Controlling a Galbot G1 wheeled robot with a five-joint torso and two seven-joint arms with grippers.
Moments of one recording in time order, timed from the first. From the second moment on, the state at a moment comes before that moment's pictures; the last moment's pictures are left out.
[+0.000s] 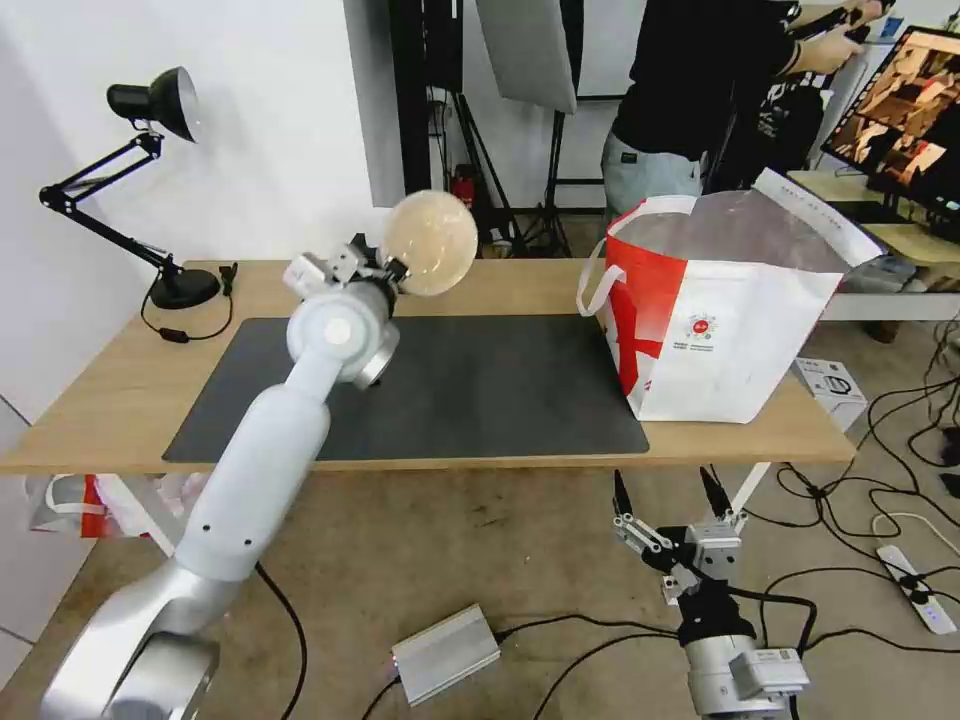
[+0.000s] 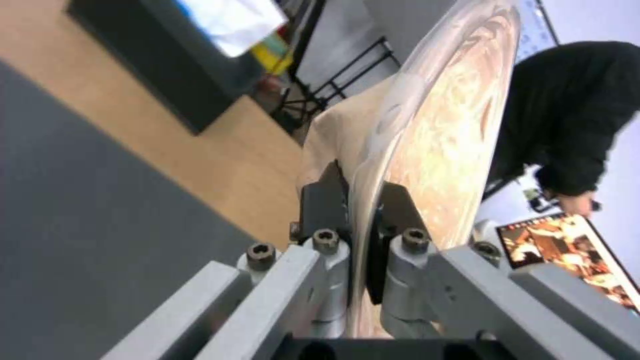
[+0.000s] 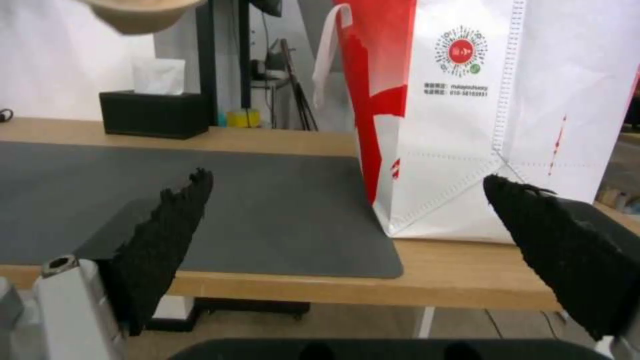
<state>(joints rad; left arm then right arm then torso) 0.35 -1.25 -0.04 -1.67 -1.51 0.17 -0.88 -1.73 0.99 0.24 2.27 0.16 0.17 0.54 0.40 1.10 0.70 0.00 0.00</state>
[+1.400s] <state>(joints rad) -0.03 -1.48 0.25 -1.33 -1.50 0.13 -0.71 -1.73 0.99 0.24 2.27 0.16 0.17 0.54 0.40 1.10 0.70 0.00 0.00</state>
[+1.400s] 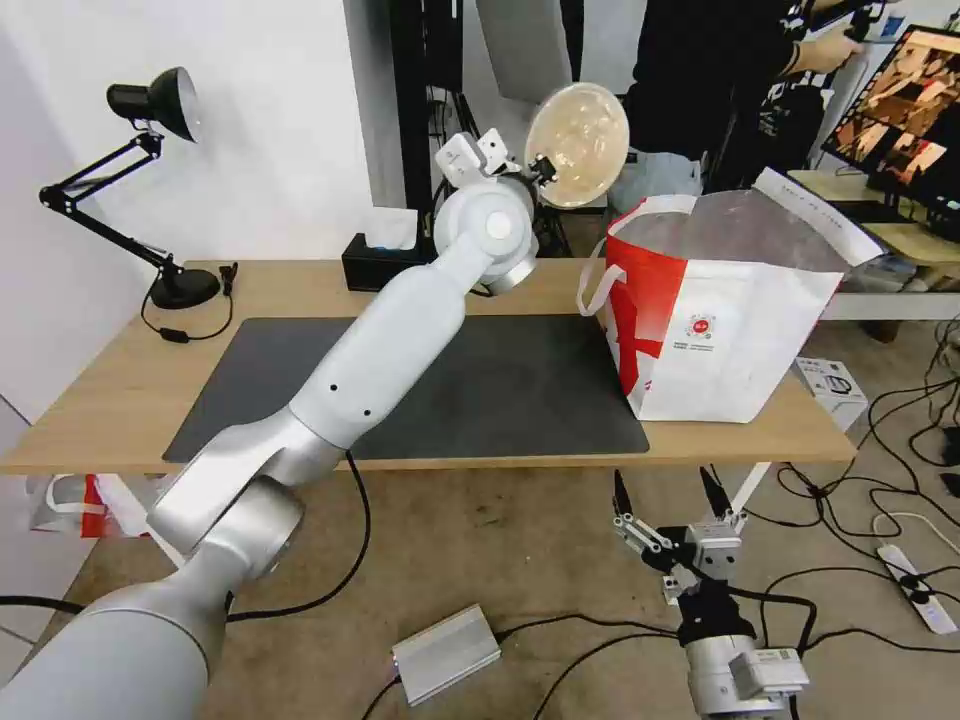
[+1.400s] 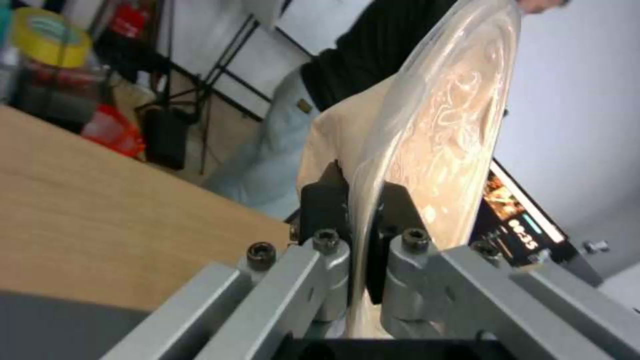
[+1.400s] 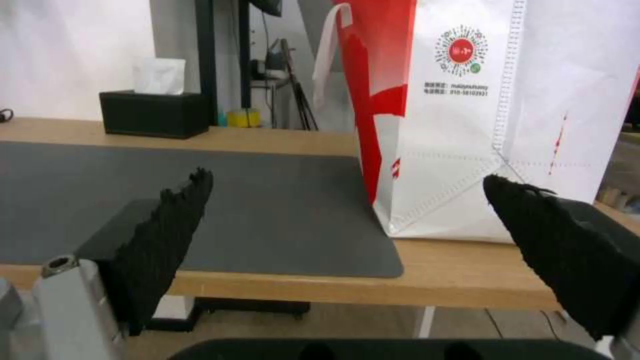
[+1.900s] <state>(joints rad) -0.11 -1.55 0.32 -1.22 -1.48 0.12 -0.57 -1.73 0.99 0.24 2.27 0.16 0.17 0.54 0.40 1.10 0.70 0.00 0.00</state>
